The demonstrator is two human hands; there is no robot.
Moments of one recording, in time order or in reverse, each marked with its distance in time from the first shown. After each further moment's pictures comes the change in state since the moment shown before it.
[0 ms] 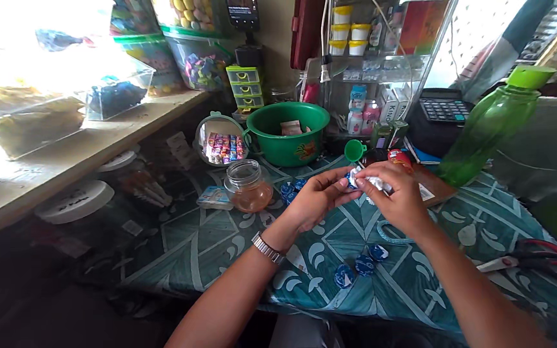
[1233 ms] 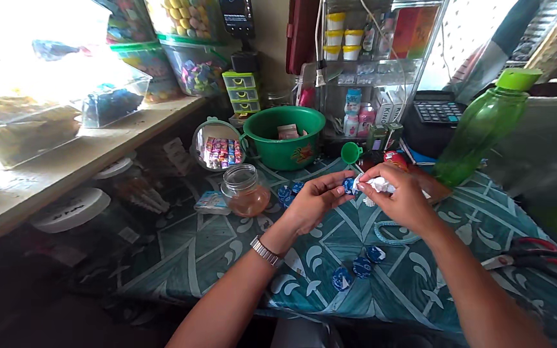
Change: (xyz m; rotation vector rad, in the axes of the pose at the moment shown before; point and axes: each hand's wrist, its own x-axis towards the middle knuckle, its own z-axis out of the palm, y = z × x) left_hand 0.003 -0.006 -0.003 0.023 -0.003 0.017; right_hand 0.003 0.004 -0.014 -0.085 -0.086 0.041
